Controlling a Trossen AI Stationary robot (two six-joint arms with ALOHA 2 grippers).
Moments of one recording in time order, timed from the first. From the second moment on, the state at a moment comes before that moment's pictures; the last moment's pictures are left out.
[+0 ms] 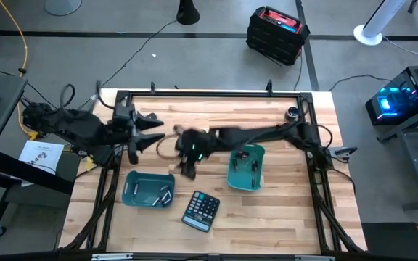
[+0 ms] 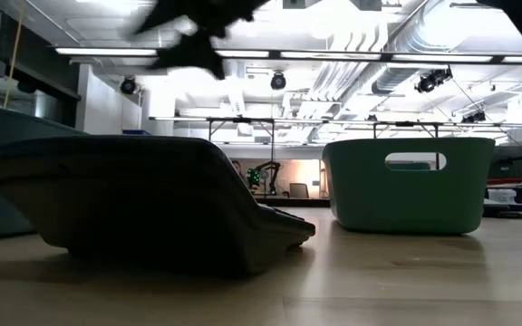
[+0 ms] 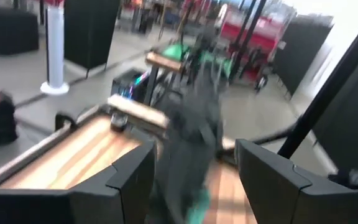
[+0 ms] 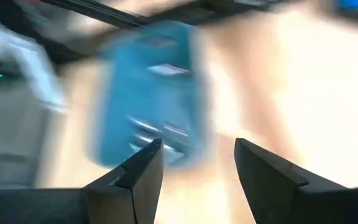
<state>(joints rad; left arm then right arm) -0.40 0.97 1.30 -0.48 -0.62 -0.38 0.05 2.15 1.95 -0.50 -0.15 0.31</state>
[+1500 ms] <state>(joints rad) 0.38 2.11 1.49 -0.70 0.01 0.80 0.23 1.06 0.92 -0.44 0.37 1.03</state>
